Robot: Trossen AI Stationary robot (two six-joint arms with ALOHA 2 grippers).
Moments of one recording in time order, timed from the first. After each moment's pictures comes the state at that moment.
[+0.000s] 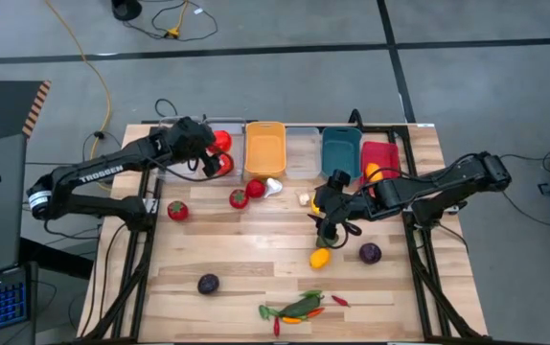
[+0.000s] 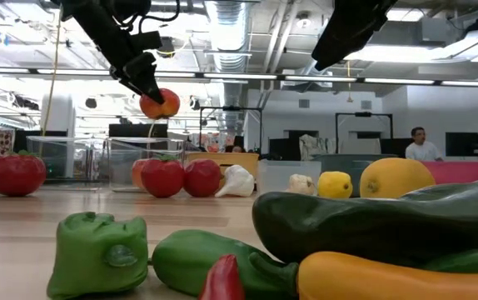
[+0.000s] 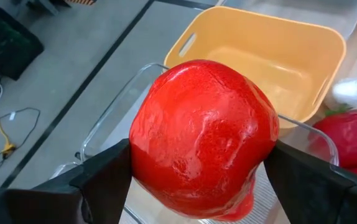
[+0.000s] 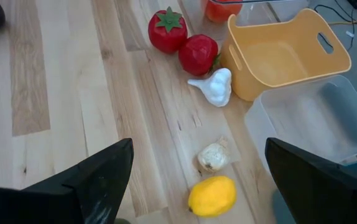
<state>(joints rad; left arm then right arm) 0.53 1.08 0.88 -0.52 -0.27 0.13 0.24 1.36 1.14 -0.67 0.49 0.30</state>
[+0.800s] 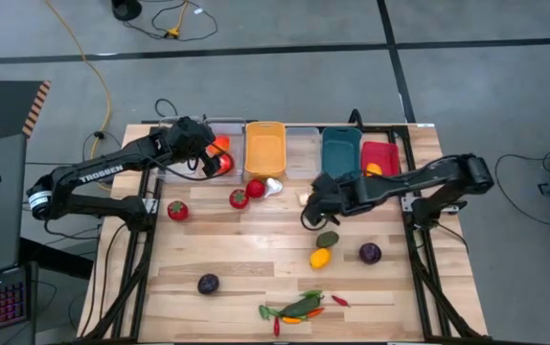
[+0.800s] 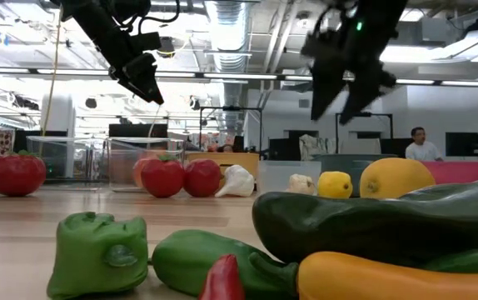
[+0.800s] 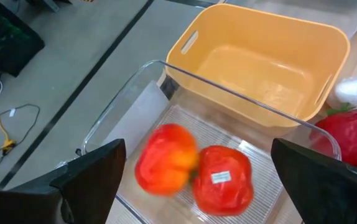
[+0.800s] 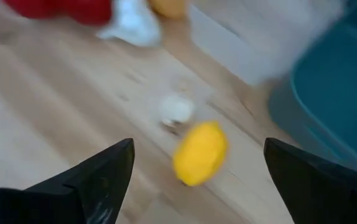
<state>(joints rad) 0.54 1.08 0.88 -0.53 -0.27 0.13 0.11 1.54 1.14 -0.84 0.49 0.91</state>
